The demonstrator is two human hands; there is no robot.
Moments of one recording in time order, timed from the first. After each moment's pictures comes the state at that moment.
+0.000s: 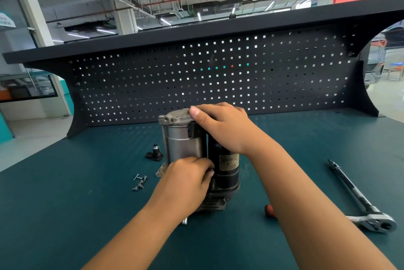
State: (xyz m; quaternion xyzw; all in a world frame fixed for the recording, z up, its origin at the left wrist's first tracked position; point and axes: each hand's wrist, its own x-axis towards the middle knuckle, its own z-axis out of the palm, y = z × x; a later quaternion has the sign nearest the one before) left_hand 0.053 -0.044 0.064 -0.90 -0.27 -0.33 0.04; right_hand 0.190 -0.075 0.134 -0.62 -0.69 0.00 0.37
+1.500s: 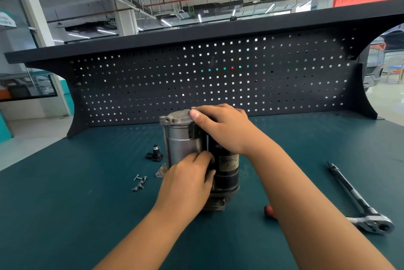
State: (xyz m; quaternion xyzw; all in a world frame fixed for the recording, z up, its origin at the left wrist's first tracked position) left_hand 0.060 -0.055 0.063 -0.87 -0.34 -0.36 0.03; right_hand 0.192 -0.074 0.134 -0.62 -0.69 0.01 0.38
